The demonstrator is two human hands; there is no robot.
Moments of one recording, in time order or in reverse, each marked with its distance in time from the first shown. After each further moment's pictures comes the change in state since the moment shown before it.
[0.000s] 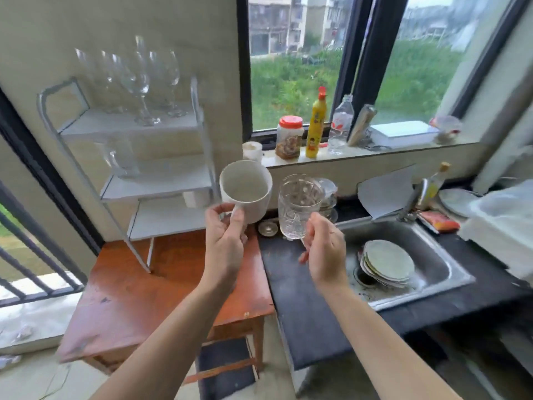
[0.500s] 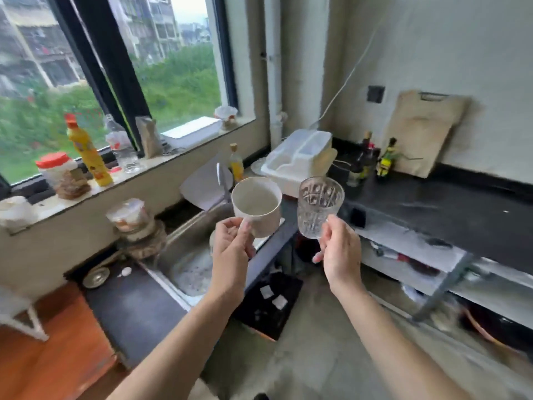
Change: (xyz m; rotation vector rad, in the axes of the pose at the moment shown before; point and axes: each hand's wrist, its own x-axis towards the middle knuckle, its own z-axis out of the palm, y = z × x) left_hand -0.216 -0.047 0.322 -0.154 -0.662 -0.239; right_hand -0.111 -0.036 -0.401 -0.062 0.797 0.016
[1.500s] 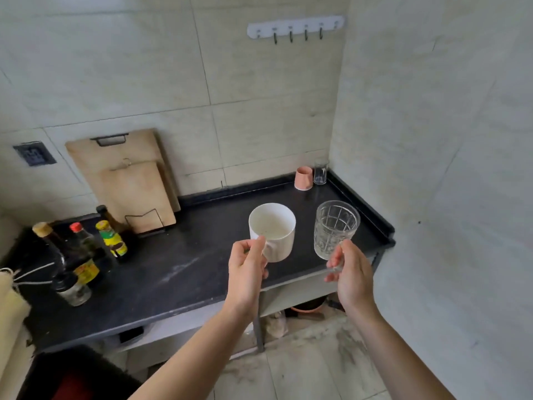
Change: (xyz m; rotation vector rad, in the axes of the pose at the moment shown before) left_hand 0.018 -0.224 0.675 0.086 -0.862 -0.475; right_hand 0.281 0.032 -0.551 -0.189 0.899 -0.006
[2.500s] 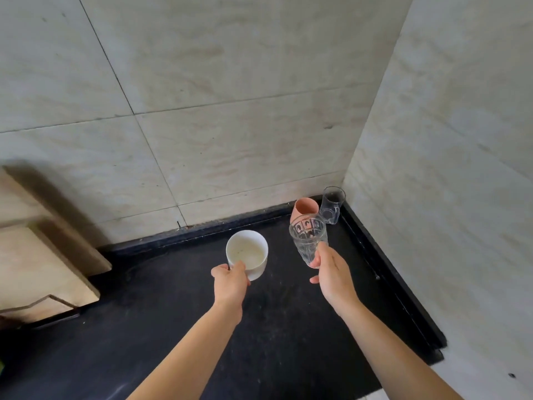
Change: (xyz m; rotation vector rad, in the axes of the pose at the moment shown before) left_hand 0.470 -0.060 0.118 0.275 0.235 -0.477; right_hand 0.448 0.107 0.144 -0.380 -0.145 0.356
